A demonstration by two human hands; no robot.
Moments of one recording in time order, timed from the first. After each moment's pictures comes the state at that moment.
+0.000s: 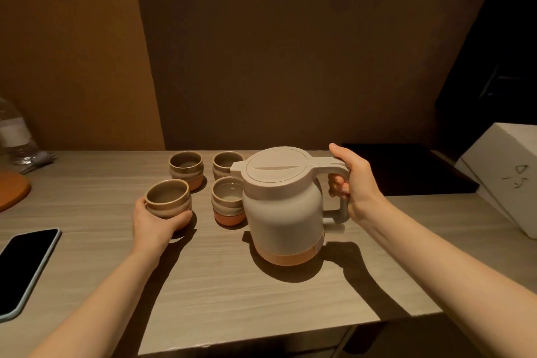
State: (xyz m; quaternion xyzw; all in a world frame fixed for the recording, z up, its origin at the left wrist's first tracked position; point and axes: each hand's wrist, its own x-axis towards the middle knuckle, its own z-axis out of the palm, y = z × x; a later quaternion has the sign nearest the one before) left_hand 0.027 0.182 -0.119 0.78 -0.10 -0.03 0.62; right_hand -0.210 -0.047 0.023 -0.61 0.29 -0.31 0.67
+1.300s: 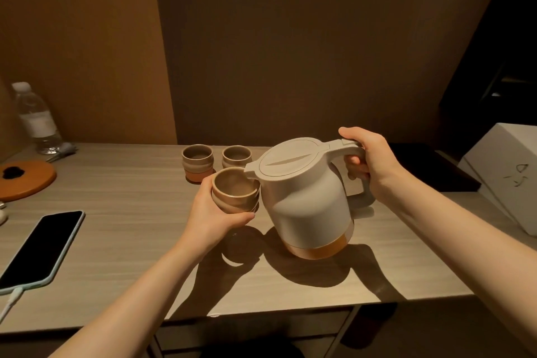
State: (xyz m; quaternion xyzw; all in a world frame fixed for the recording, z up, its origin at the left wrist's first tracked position) left_hand -0.076 0.164 -0.058 0.73 -0.31 -0.06 0.60; right_hand -0.235 -0.039 0.063 -0.70 0.26 -0.28 0.61
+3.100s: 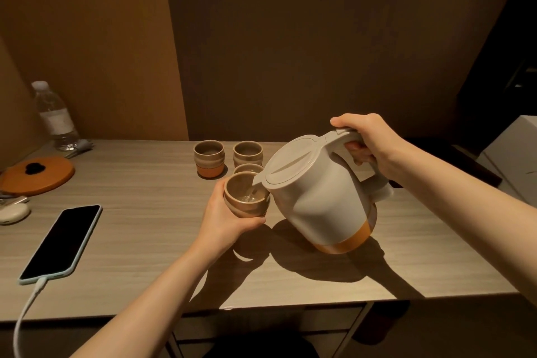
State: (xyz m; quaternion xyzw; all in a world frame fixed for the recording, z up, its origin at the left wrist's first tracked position) left_hand -0.078 0.168 -0.072 0.74 -0.31 -0.08 0.59; right_hand -0.215 -0.039 0.080 -0.79 0.23 -0.22 0.53
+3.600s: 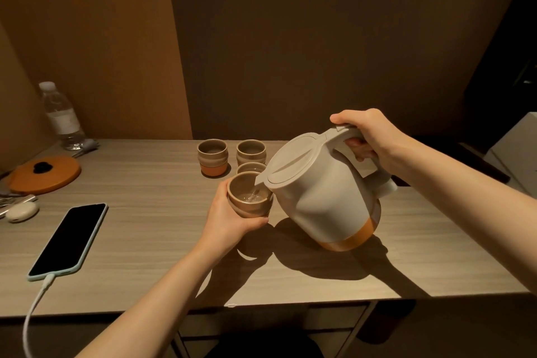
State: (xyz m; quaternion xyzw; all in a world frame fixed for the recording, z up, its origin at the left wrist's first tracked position) left_hand -0.082 0.169 -0.073 0.75 -0.31 -0.08 0.58; right_hand -0.212 -0.038 0.084 -0.80 0.21 -0.21 0.52
